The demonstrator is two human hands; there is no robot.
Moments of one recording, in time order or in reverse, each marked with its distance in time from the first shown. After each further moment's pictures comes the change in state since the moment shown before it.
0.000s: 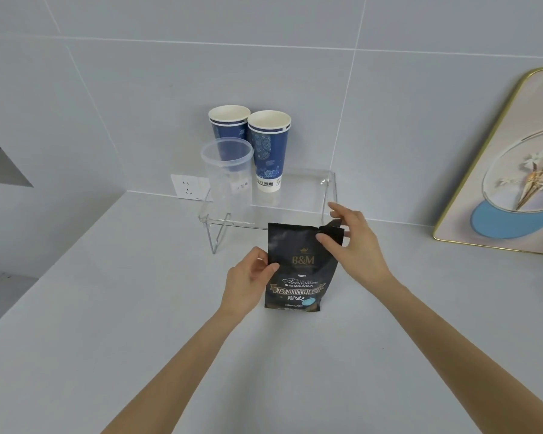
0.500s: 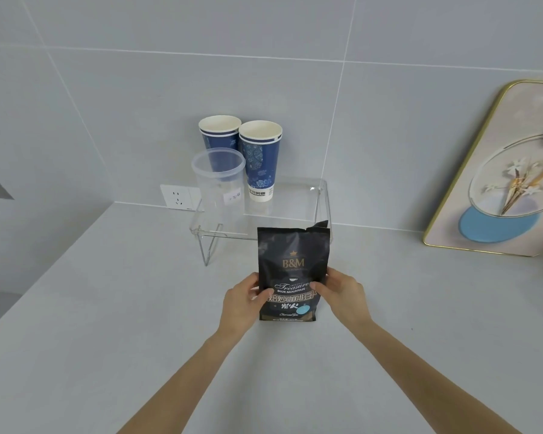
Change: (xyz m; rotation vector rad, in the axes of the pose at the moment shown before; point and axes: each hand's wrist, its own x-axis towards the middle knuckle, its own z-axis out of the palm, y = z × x) left_hand 0.008 -0.028 0.014 0.049 -0.065 -0.070; right_hand -0.027 0.050 0.038 0.082 -0.063 0.367
